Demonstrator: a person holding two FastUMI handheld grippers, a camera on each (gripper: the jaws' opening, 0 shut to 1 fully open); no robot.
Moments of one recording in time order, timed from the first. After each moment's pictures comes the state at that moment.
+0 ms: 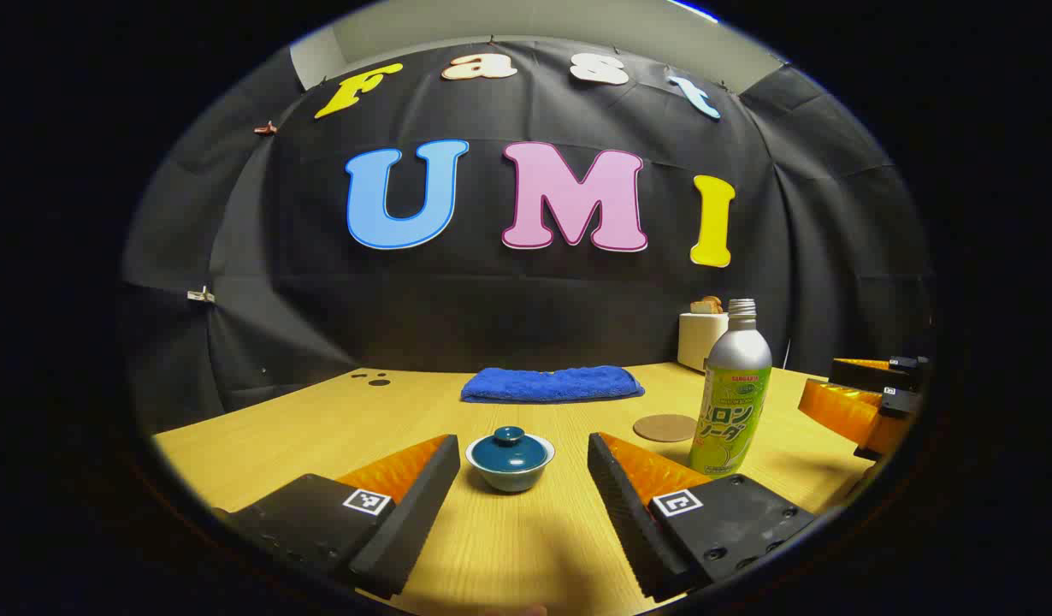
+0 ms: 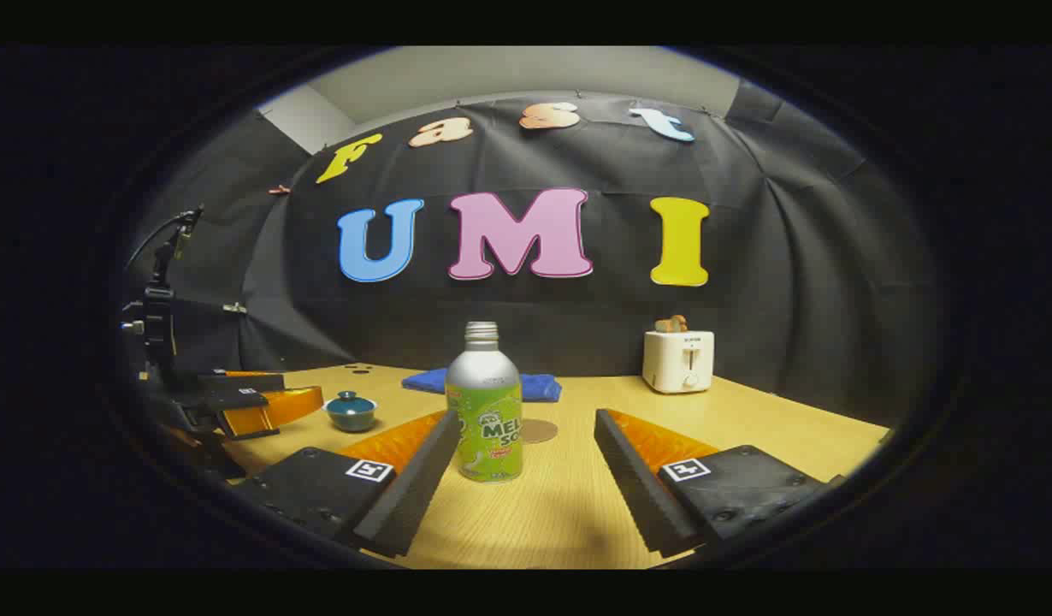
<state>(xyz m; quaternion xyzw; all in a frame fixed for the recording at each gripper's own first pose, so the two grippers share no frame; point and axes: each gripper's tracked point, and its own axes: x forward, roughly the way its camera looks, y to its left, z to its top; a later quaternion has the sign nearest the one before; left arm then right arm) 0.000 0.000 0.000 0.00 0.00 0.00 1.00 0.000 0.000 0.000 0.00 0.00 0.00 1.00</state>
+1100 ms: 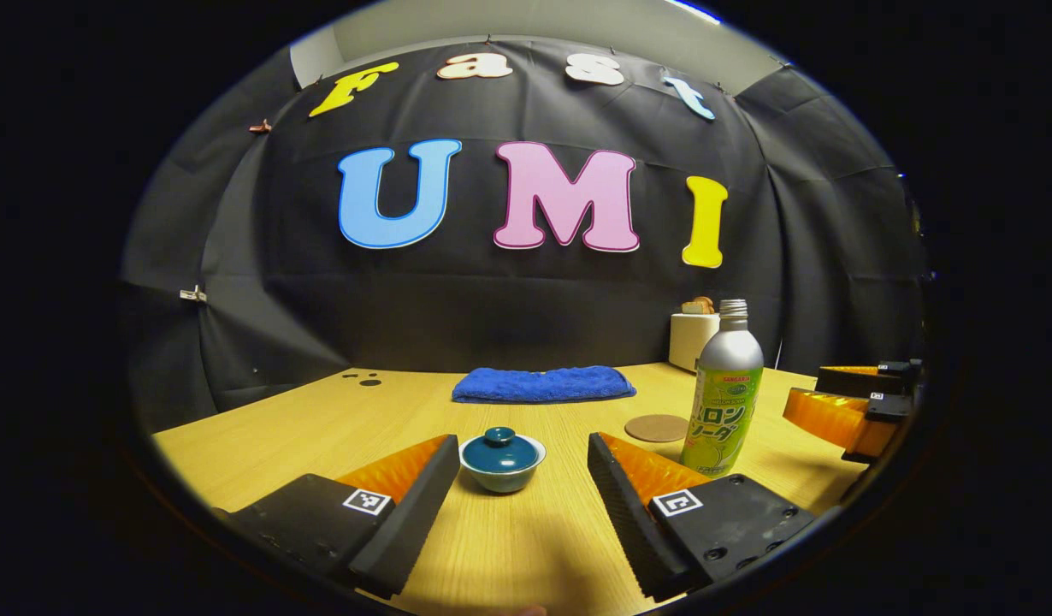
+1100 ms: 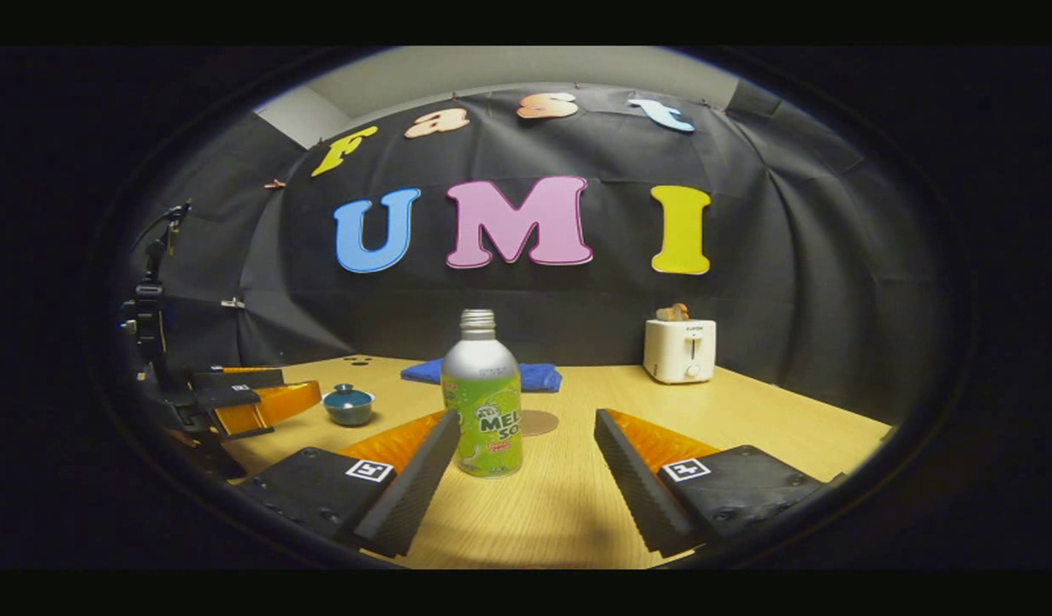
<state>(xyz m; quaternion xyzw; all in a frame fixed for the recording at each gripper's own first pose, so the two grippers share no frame) 0.002 -0.005 0.000 0.00 0.00 -0.01 1.00 0.007 -0.001 -0.013 0.01 0.03 0.00 1.00</state>
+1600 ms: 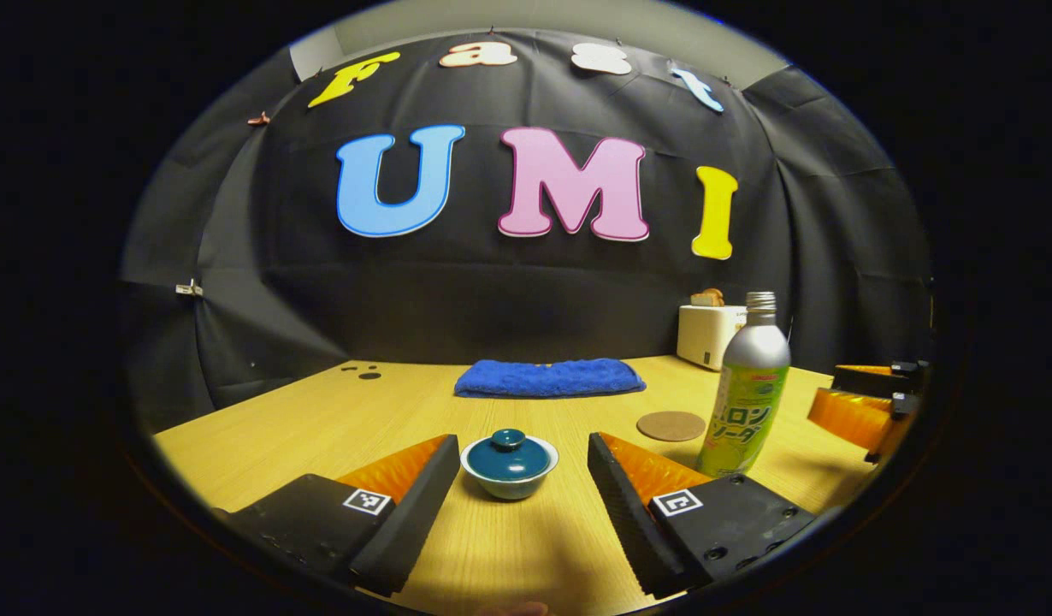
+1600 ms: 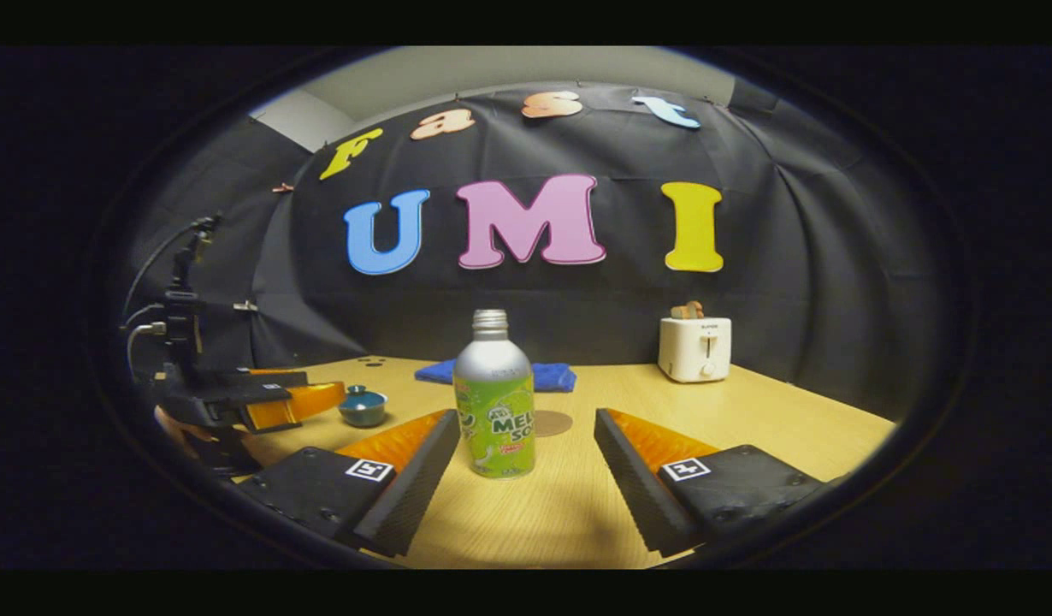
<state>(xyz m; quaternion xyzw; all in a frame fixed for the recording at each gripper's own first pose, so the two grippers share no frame) 0.035 0.008 -0.009 -0.01 0.03 -0.01 1.00 0.006 0.007 -0.002 0.02 0.01 0.03 1.00</state>
